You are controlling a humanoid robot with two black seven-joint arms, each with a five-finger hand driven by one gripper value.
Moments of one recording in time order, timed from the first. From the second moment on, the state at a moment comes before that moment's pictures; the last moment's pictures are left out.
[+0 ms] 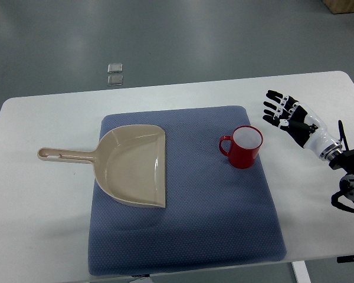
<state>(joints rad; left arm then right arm) -0.01 0.00 -0.07 -0.16 0.08 -0.04 0.09 0.45 -0.35 0.89 0.78 -0.54 0.39 0.45</state>
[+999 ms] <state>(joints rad) -0.01 0.00 -0.07 -0.15 0.08 -0.04 0.10 0.47 -0.34 0.90 0.78 -0.54 0.38 0.49</state>
